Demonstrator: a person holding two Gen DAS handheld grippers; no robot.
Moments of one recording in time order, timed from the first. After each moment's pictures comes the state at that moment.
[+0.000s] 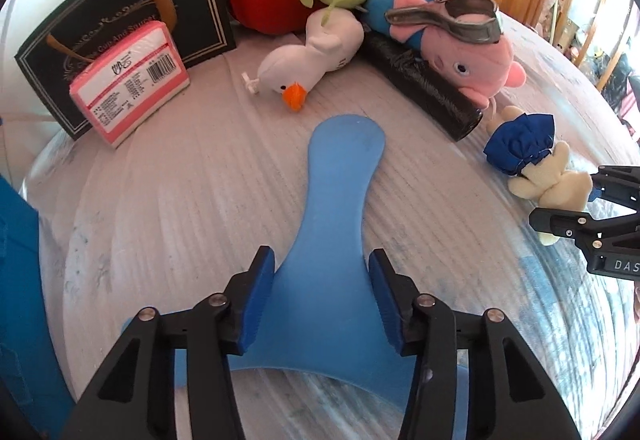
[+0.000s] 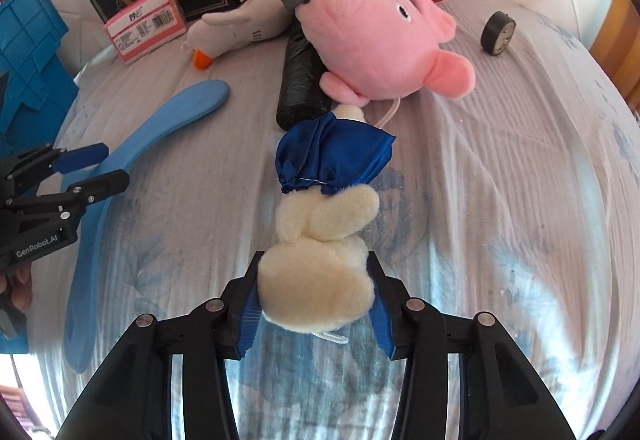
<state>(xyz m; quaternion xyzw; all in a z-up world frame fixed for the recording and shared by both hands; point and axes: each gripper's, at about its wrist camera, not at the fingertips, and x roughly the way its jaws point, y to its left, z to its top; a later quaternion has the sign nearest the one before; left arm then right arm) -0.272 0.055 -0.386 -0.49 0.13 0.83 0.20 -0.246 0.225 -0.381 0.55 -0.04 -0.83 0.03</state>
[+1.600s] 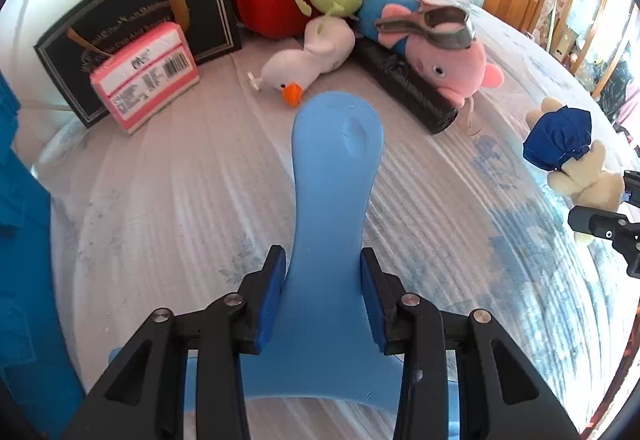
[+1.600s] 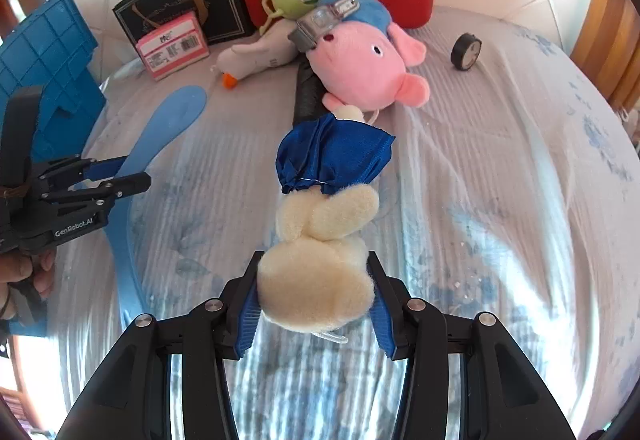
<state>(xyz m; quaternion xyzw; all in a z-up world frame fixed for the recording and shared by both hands) -0.245 0.043 -0.357 -0.49 0.12 0.84 0.21 -0.193 0.226 -0.330 0.52 -0.05 -0.85 0.03</state>
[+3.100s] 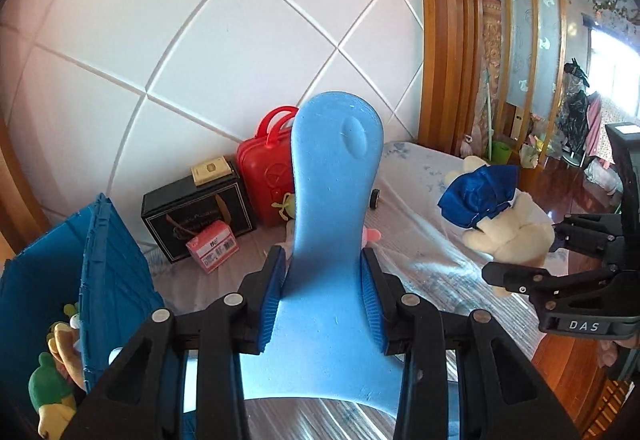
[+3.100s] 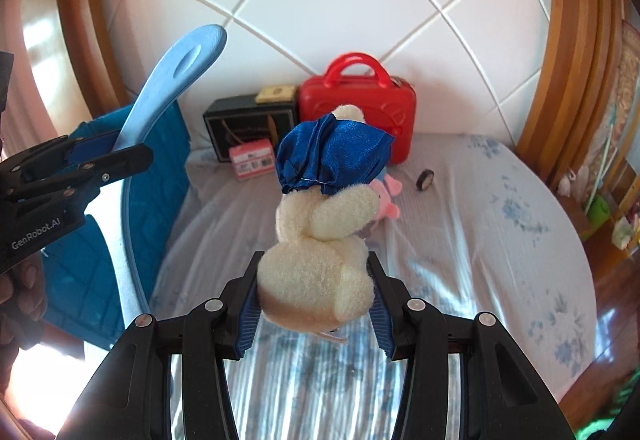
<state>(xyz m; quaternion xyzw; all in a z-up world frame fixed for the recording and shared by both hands) -0.057 0.009 -0.036 -0.29 0.11 0.91 0.26 -0.038 0.154 -0.061 0.38 -0.03 -0.92 0.01</state>
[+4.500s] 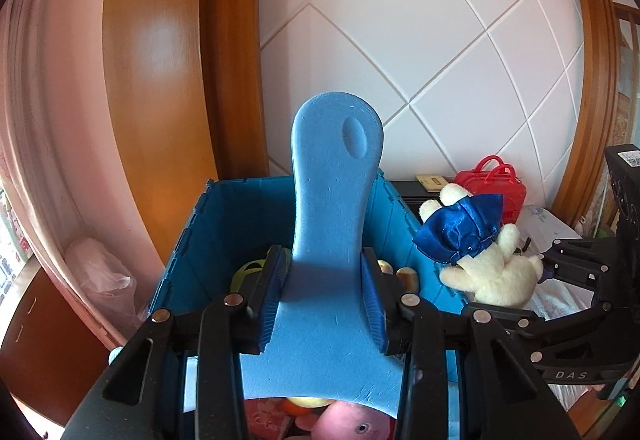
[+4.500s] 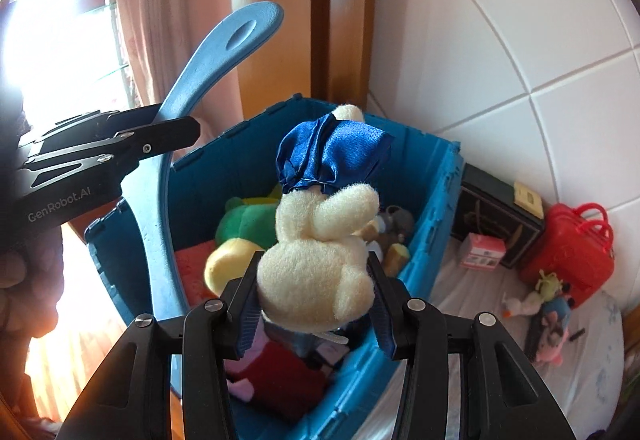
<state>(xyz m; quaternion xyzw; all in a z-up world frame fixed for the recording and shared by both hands) -0.027 -0.382 0.012 -0.26 0.00 0.97 0.02 -0.106 -0.252 -0.009 0.35 0.12 -0.89 0.28</state>
